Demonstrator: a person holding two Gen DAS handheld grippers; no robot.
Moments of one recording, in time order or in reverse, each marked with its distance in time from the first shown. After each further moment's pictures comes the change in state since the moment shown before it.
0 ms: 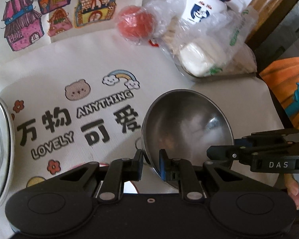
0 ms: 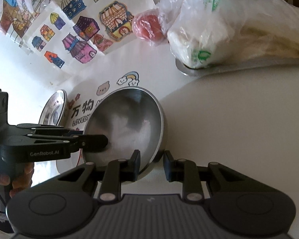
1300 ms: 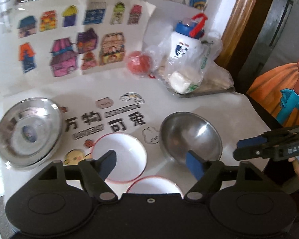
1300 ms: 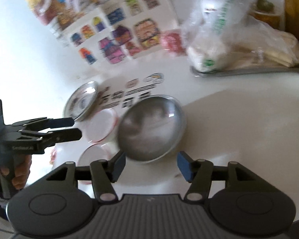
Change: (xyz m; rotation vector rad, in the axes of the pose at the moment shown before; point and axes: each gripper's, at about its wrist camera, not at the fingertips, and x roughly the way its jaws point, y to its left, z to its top) left arm -0.121 -0.004 -0.093 0.063 -0.291 0.067; right arm -0.090 0.045 -0.068 -0.140 -0.097 0.046
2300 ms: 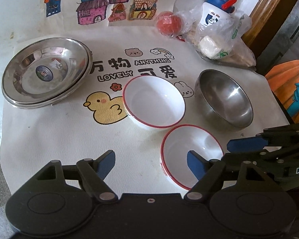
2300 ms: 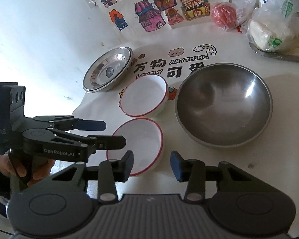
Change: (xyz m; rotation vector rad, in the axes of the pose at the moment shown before) left arm 0.028 0.048 -0.051 -0.118 0.155 0.010; right arm 0.075 0.069 -0.015 -0.067 0.099 0.012
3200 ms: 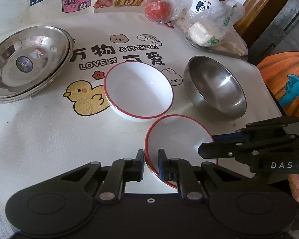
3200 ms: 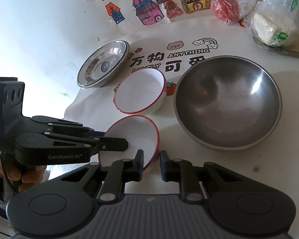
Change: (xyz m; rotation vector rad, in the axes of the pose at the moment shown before) left arm 0.017 -0.007 0.000 0.011 0.065 -0.070; right arm 0.016 -0.003 0.001 0.004 0.020 -0.011
